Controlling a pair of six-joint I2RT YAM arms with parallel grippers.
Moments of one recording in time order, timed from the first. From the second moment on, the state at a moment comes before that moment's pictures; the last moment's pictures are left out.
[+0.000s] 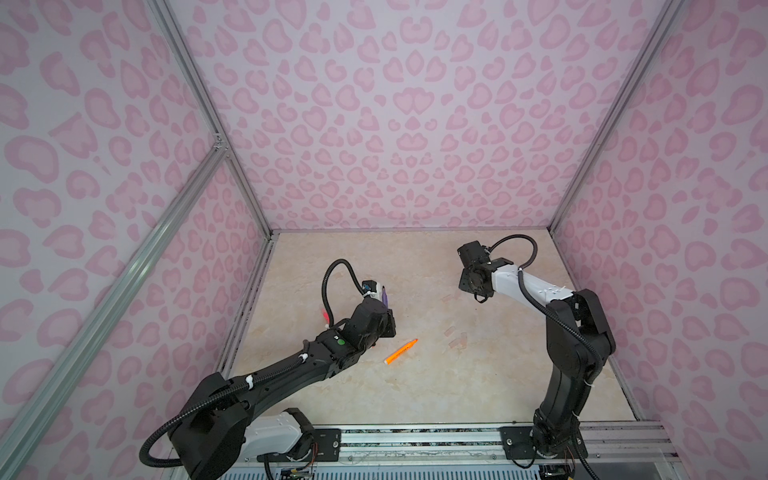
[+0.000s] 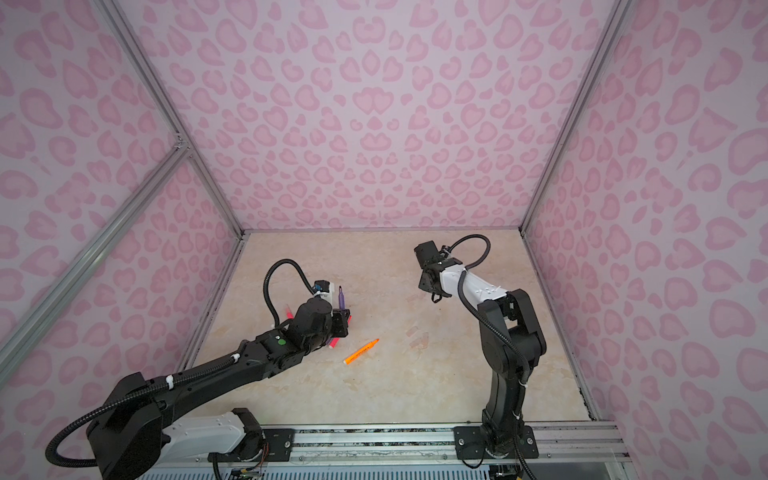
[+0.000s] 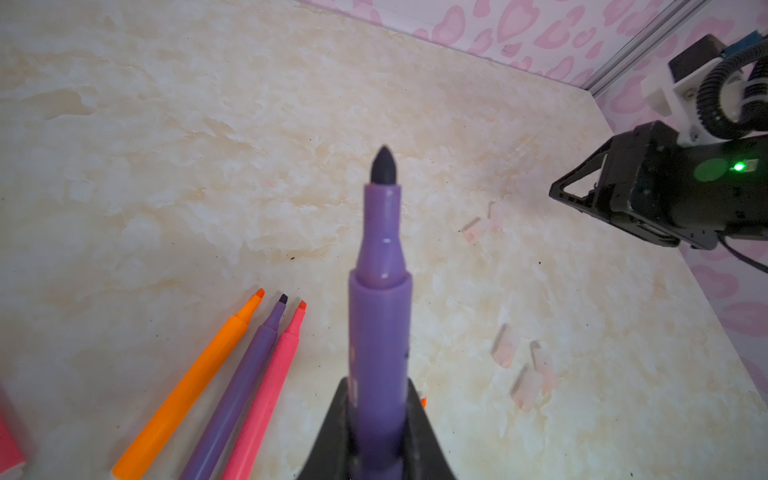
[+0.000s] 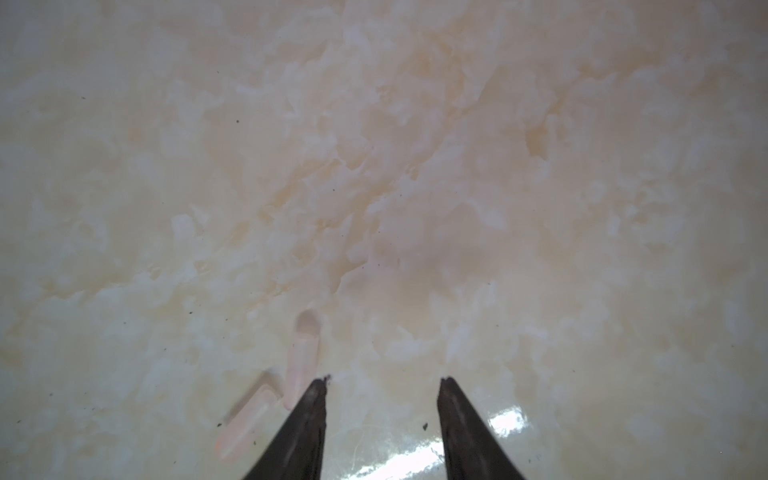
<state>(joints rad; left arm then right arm) -0.77 1.25 0.69 -0.07 -0.25 -0.63 0.39 1.86 1.35 -0.61 0.33 0.66</state>
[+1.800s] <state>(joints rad) -0.77 1.27 0.70 -0.07 -0.24 -0.63 0.42 2.14 1.55 -0.67 0.26 0.62</state>
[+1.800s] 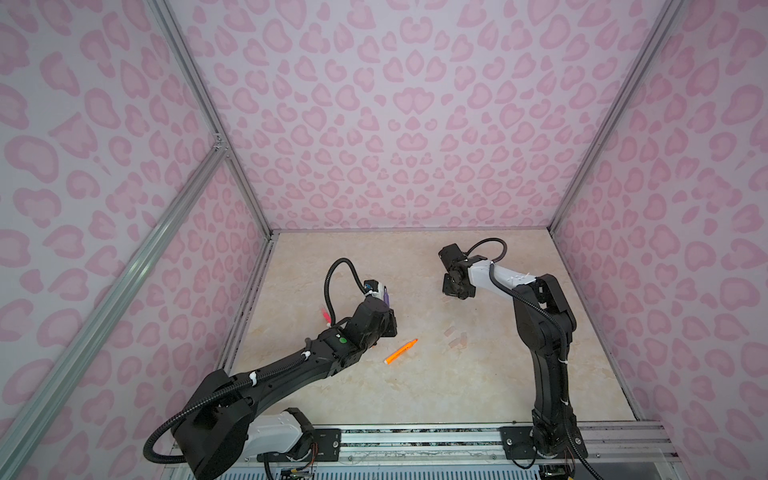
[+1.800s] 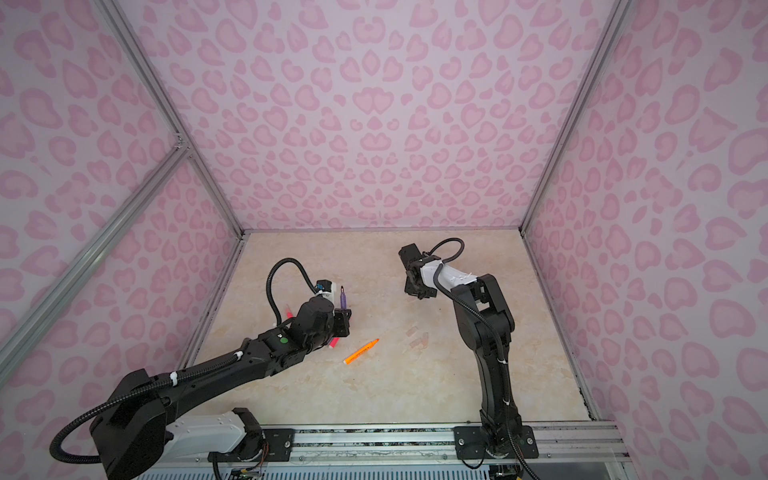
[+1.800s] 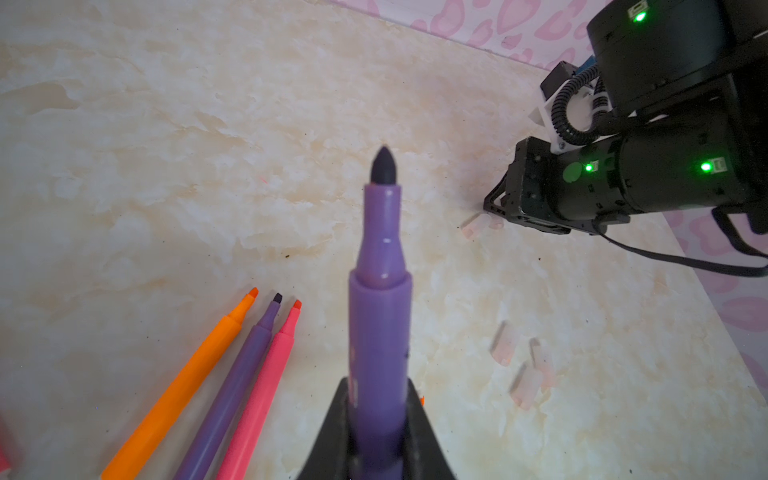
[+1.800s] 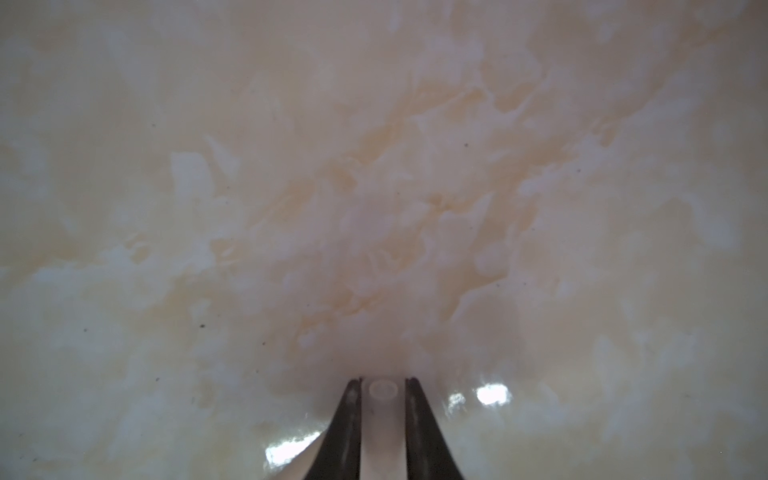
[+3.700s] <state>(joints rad) -0.85 1.63 0.93 0.05 0.38 -0.50 0.51 1.27 0.77 0.03 -0.11 0.75</state>
